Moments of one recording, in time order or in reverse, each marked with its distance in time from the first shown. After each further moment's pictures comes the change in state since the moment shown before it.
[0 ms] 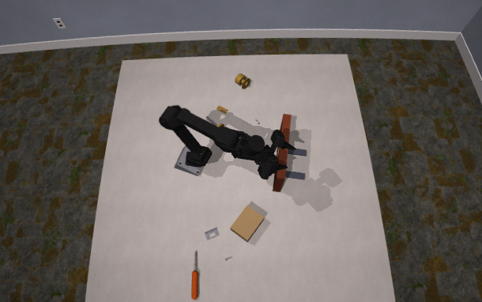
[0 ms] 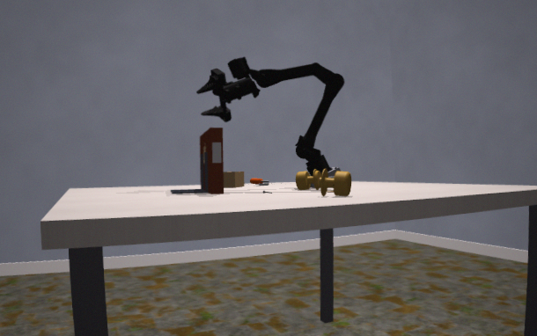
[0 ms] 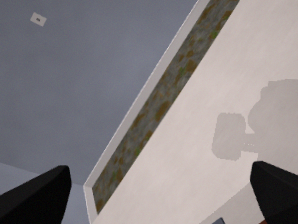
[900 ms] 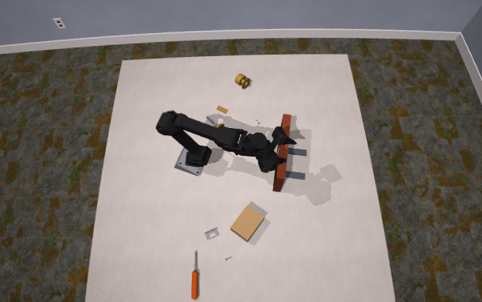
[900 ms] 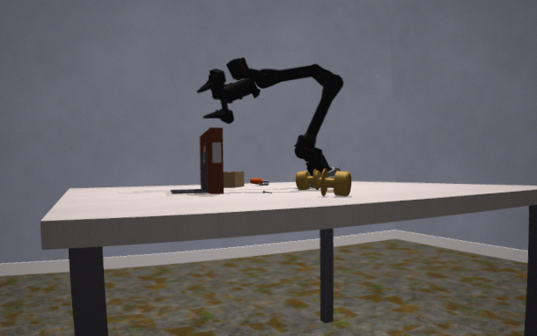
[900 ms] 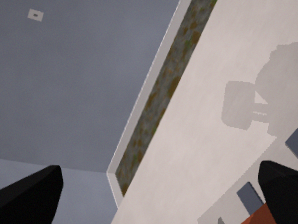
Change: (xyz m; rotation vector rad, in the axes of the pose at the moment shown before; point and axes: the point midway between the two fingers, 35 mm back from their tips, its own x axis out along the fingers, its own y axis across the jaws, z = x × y) arm 0.006 0.009 -0.025 0.153 0.080 0.014
